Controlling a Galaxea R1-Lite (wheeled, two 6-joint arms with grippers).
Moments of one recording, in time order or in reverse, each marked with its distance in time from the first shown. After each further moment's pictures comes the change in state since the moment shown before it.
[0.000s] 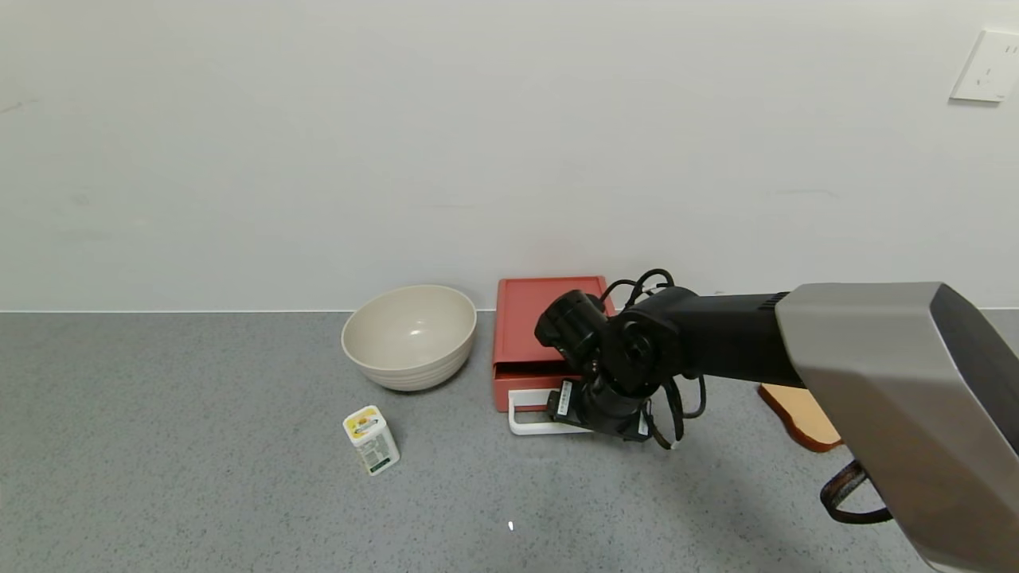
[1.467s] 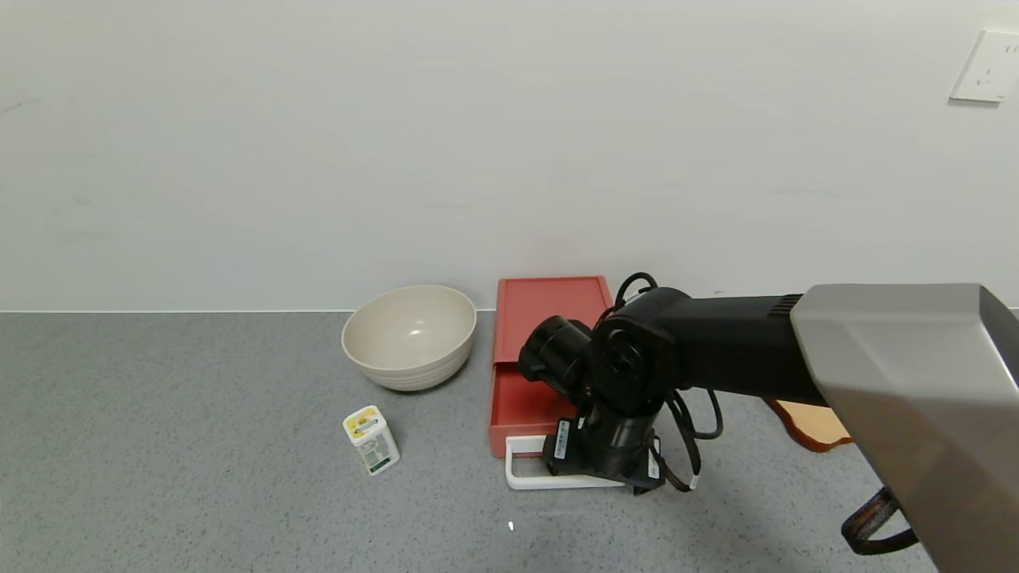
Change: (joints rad) left arm 0.000 0.000 0.001 0.001 0.002 0.000; right arm 0.080 -0.046 0.024 0.219 0.080 0.093
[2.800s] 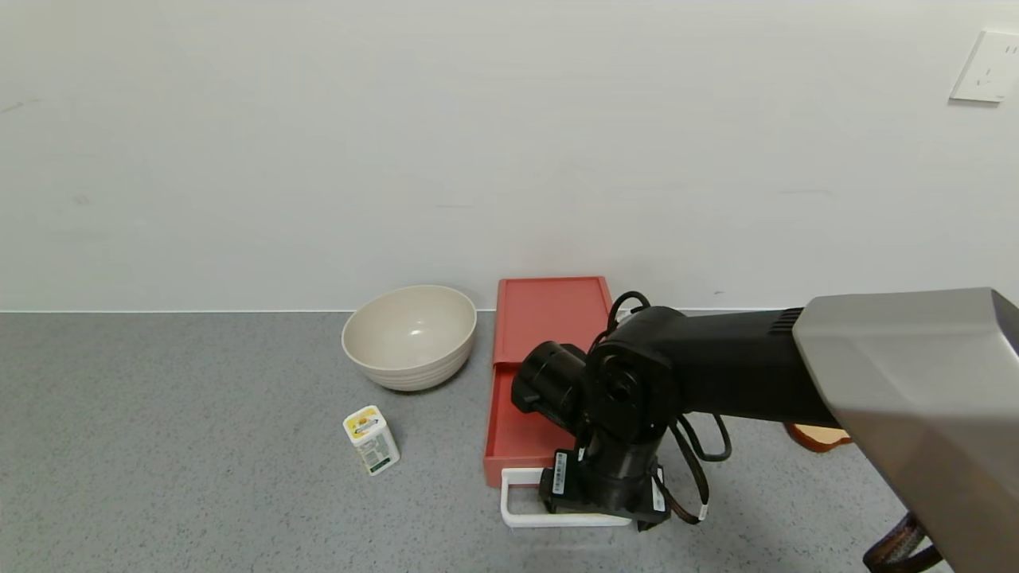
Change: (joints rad) left arm 0.000 0.000 0.000 0.001 -0.006 0.000; right arm 0.049 -0.038 0.101 0.005 0.061 0.009
